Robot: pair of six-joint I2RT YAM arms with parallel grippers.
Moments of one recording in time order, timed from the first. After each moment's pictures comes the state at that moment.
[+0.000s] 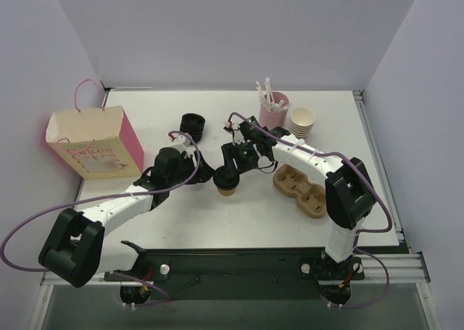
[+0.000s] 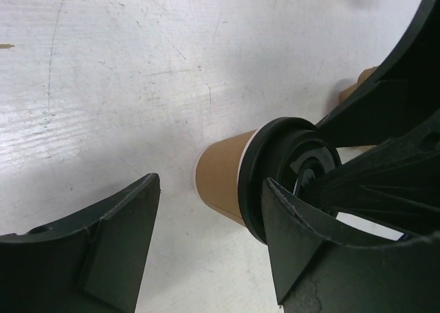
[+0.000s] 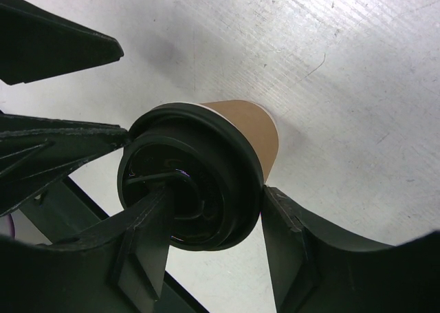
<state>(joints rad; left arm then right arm) -0.50 1.27 0.59 0.18 0.16 -0.61 0.67 1.80 1.36 -0.59 -0.32 0.23</state>
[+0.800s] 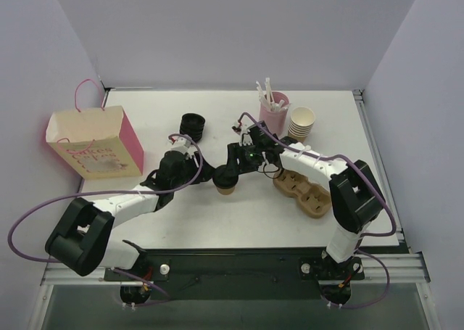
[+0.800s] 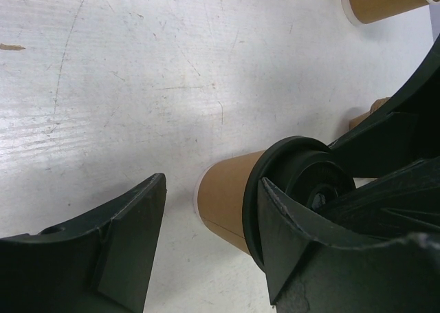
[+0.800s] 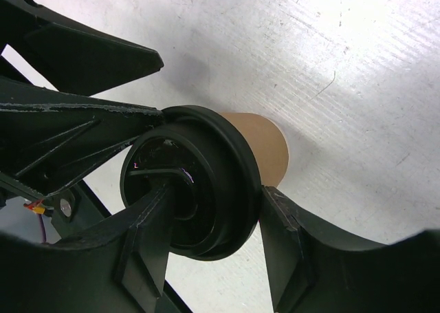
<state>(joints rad) -0.53 1.38 0.55 0.32 0.05 -0.68 0.63 1.75 1.17 -0.32 -0.41 0.33</state>
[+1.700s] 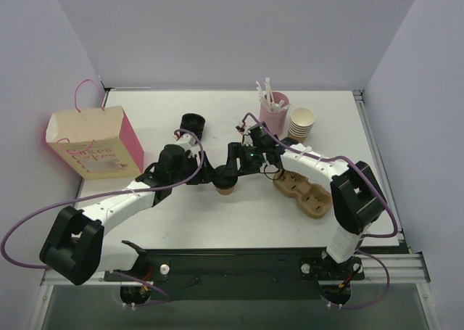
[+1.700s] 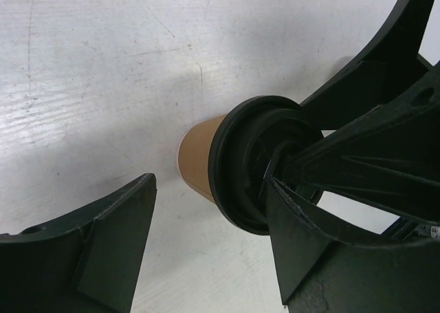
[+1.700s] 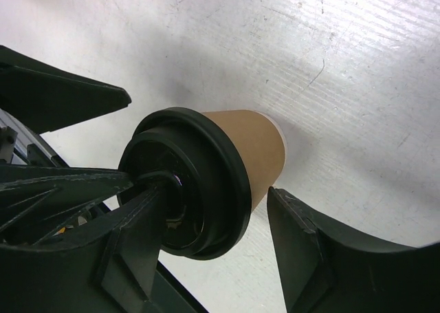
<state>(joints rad) -0.53 1.28 0.66 0.04 0.16 -0.59 0.63 1.72 1.15 -0.32 -0.37 0.45</state>
